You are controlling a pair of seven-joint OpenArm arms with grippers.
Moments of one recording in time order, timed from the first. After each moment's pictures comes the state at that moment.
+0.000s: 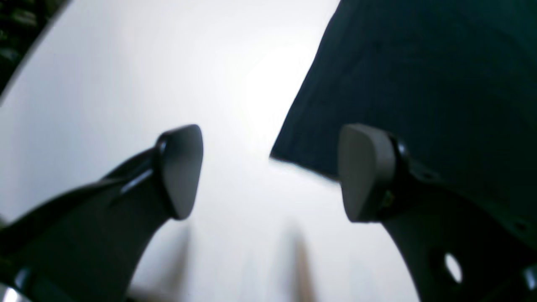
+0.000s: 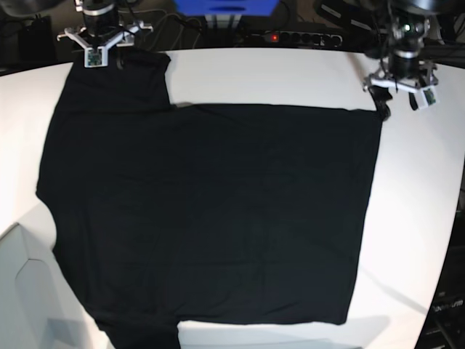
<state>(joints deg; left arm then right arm) 41.1 -15.3 -25.9 108.7 -30.7 0.1 19.0 -55.7 3.3 7.0 117.5 0.5 0.0 -18.7</state>
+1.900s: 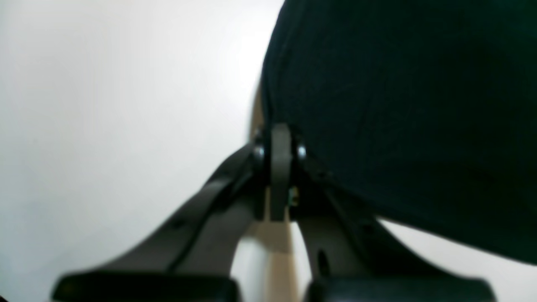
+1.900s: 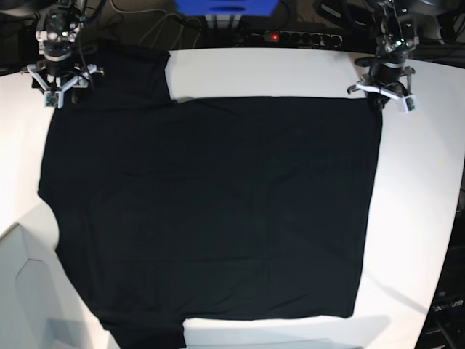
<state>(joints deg) 33.6 -13.7 -23.8 94.0 -31.4 -6.4 23.0 -35.1 6.9 23.9 100.8 0.5 8.9 -24.1</state>
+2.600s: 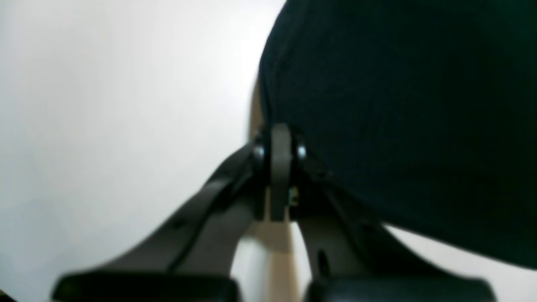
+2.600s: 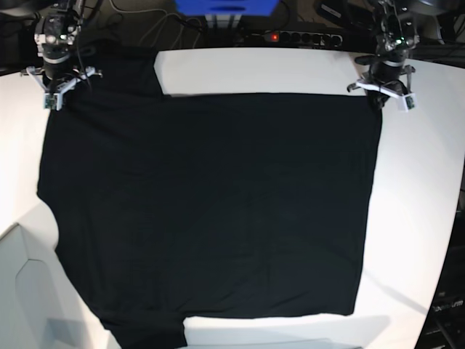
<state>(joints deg) 34.6 -13.8 -23.8 95.3 -31.1 -6.2 23.8 -34.5 8.0 23.8 98.9 0.6 8.9 -23.8</state>
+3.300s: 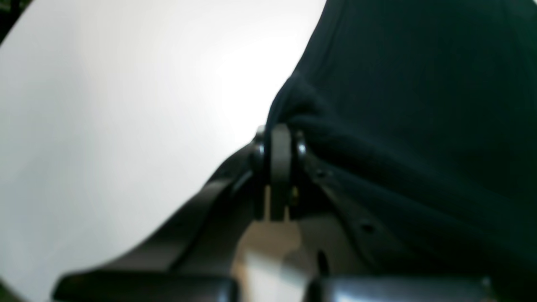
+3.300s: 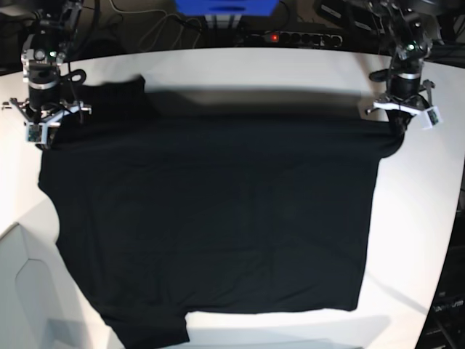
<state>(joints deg) 30.2 -9.6 -32.2 107.9 -30.3 -5.8 27.2 -28.0 8.0 26.1 112.1 0.4 9.5 -25.6</state>
